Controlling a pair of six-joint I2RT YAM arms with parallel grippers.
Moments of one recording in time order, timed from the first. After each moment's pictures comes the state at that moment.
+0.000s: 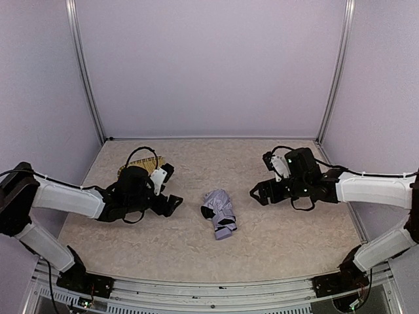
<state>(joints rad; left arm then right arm) -0.73 1.55 0.61 0.35 -0.03 0.00 0.68 1.41 0.78 -0.12 -0.09 0.26</state>
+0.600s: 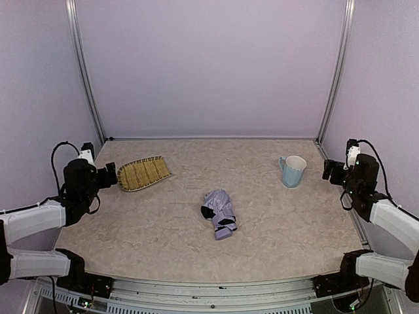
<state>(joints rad) -0.25 1.04 0.41 0.38 -0.36 -0.15 0.02 0.91 0.48 0.18 0.14 0.10</state>
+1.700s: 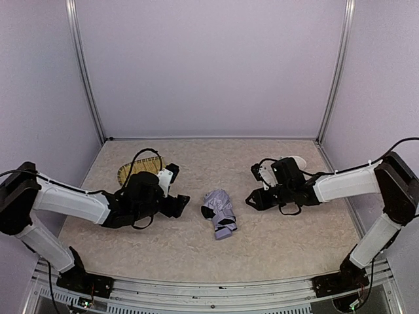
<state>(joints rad) -0.85 1.47 0.61 0.39 -0.27 -0.13 0.65 1.58 0.77 0.09 -0.19 0.25</state>
